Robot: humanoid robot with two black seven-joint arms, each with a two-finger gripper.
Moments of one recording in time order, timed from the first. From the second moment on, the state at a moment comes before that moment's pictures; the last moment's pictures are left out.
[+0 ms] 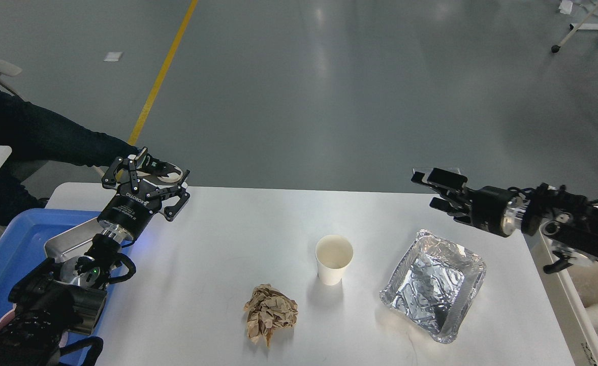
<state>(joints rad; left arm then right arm) -0.66 0.05 -1.40 -0.19 -0.02 -0.91 0.23 0.92 -0.90 0.01 1.27 -0.70 0.21 0.42</state>
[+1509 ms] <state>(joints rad) -0.61 0.05 -1.31 -0.20 -0.02 -0.92 0.23 0.94 -1.32 0.03 1.42 -1.07 0.44 0.39</state>
